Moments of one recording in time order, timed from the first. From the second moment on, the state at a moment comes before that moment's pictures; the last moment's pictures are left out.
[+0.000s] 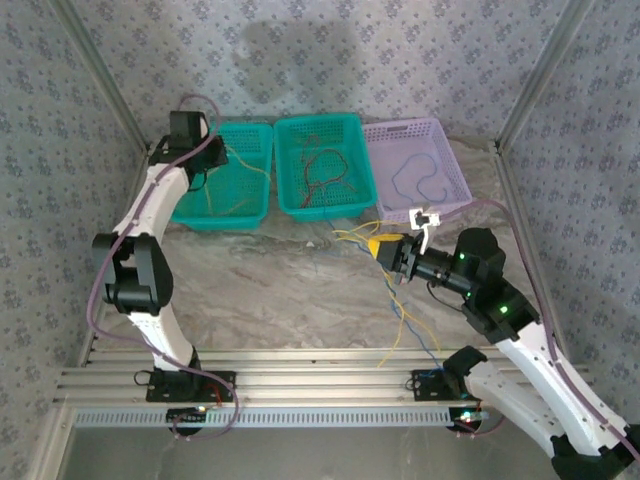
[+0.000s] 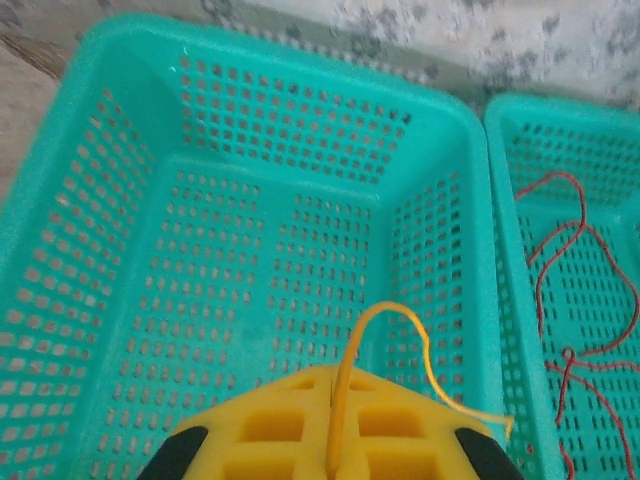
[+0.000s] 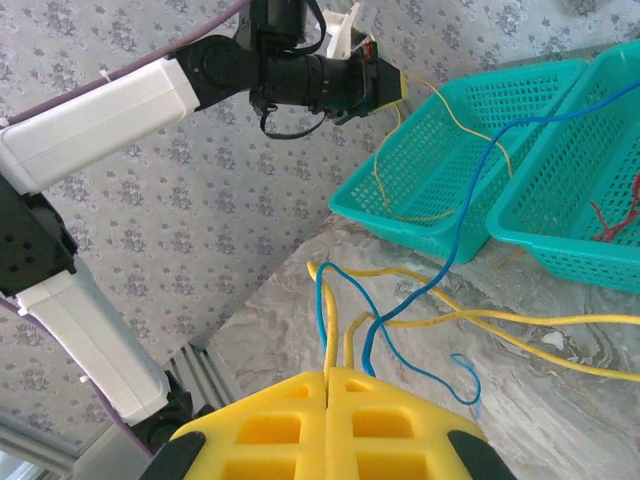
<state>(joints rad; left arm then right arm) -0.09 1.80 1.65 -0.50 0.02 -0.32 0.56 0.67 0.81 -0.28 -0.47 0.48</state>
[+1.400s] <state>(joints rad) -0.14 1.89 1.77 -0.55 -0.04 -0.36 0.72 0.82 0.84 -0.23 -0.38 0.45</state>
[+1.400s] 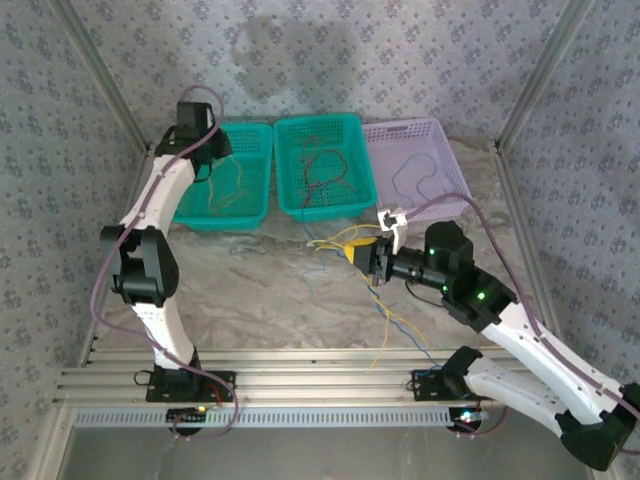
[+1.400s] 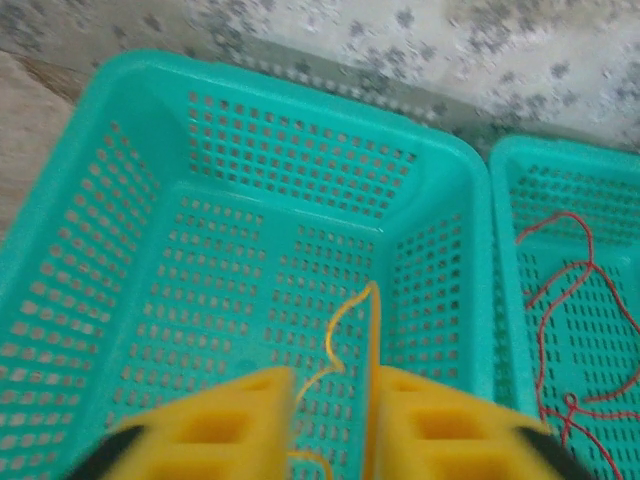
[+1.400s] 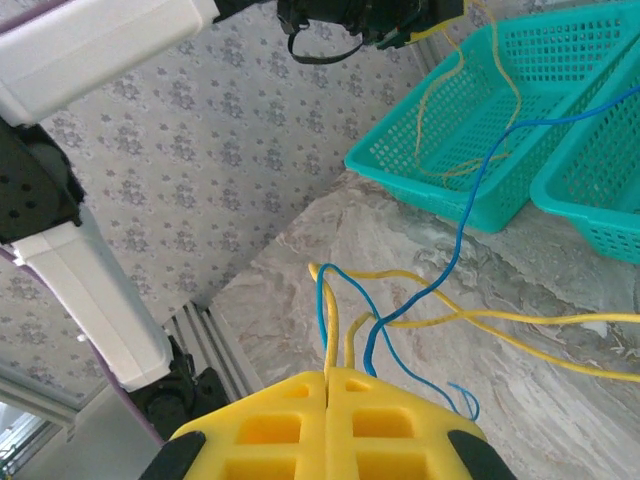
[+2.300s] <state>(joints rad) -0.61 1.11 1.13 -0.48 0.18 -0.66 0.69 0.95 0.85 -0.13 -0.44 0.47</state>
